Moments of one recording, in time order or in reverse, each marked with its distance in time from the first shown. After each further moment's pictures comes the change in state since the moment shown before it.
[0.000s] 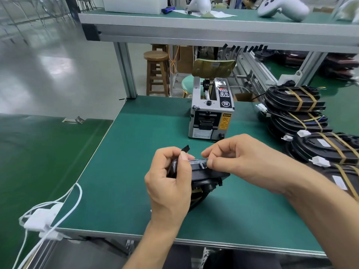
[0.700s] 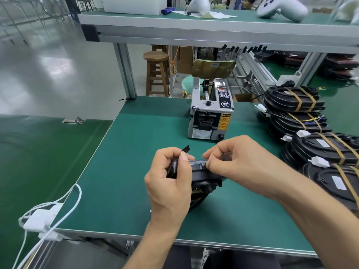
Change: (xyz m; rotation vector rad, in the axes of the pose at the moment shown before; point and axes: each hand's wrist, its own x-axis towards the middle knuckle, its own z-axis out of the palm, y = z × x) left_hand 0.000 0.000 0.001 0.010 -0.001 0.009; right_hand -0.005 -0.002 0.009 -0.089 0.110 0.005
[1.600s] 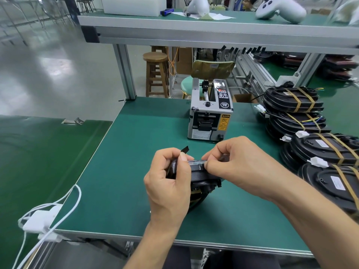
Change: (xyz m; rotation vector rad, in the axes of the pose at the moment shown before) left_hand 0.001 0.001 0.000 -0.029 -0.001 -0.011; right_hand 0.002 0.004 0.003 -0.029 0.040 -0.012
